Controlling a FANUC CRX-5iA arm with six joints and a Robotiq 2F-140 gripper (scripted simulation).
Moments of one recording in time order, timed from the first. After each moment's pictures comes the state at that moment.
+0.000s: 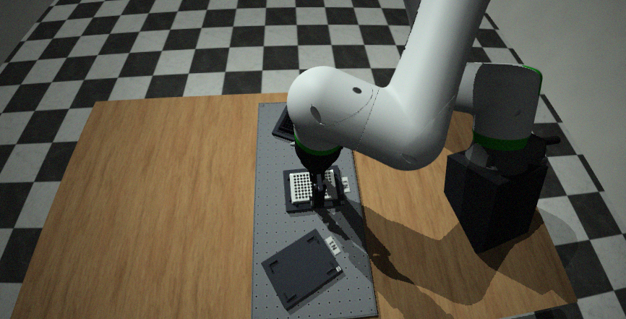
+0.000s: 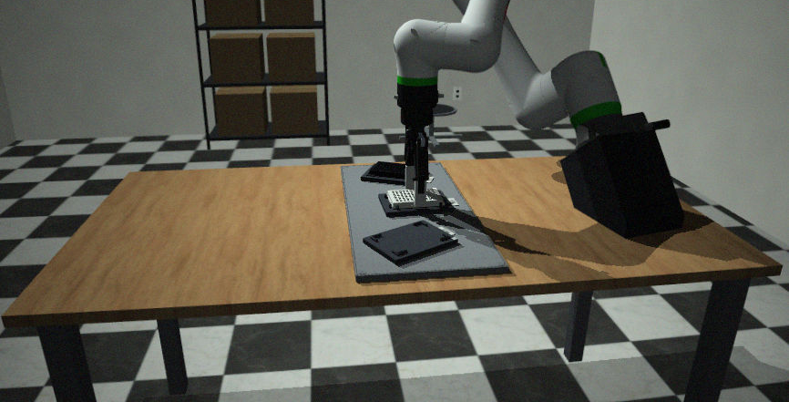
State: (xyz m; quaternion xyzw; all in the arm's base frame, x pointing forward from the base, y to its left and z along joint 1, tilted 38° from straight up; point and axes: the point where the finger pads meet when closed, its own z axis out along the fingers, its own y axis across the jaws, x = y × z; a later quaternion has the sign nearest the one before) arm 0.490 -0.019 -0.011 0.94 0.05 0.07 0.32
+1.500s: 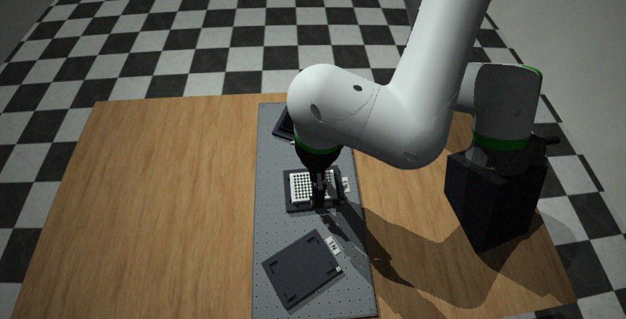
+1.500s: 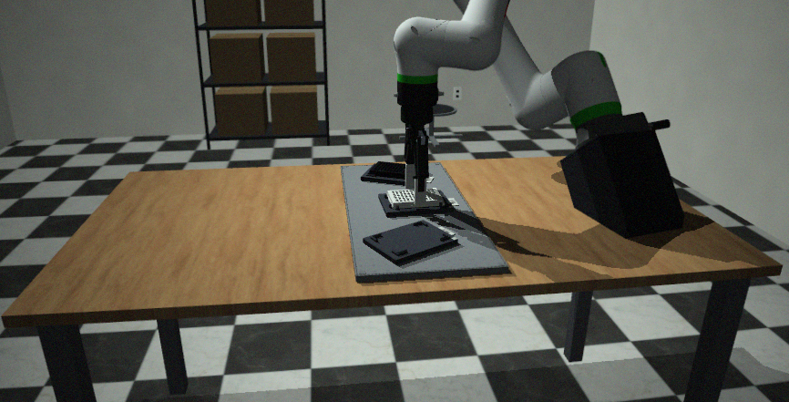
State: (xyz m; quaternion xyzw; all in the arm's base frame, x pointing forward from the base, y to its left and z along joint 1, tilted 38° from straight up) arm 0.490 -0.017 -0.007 0.94 0.05 0.07 0.32
